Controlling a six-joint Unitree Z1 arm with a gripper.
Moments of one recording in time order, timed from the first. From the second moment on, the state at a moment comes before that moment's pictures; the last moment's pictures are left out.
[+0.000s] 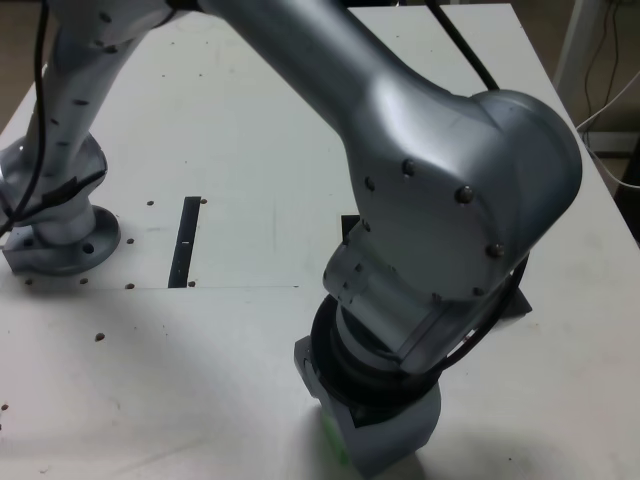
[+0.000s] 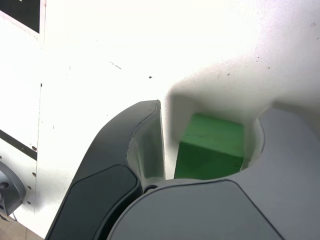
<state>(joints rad) -0.75 2.32 -1.91 1.44 0.19 0.31</state>
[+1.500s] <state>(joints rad) -0.33 2.04 -1.93 1.62 0.11 0.01</state>
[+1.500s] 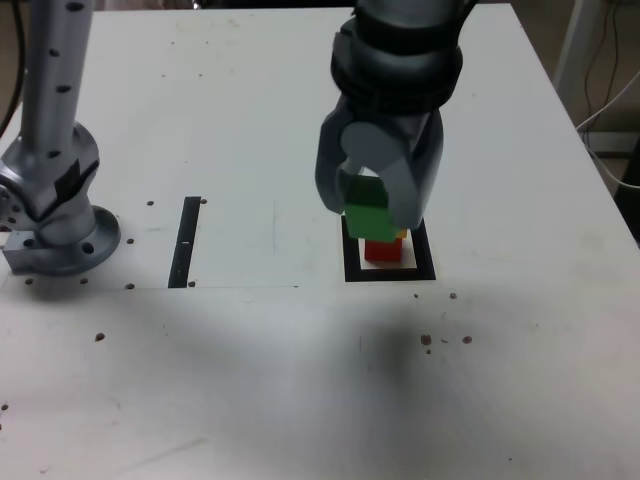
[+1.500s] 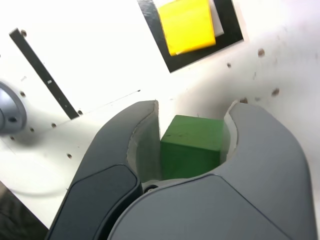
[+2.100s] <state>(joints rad) -0.12 2.08 -1.92 1.62 0.11 -0.03</state>
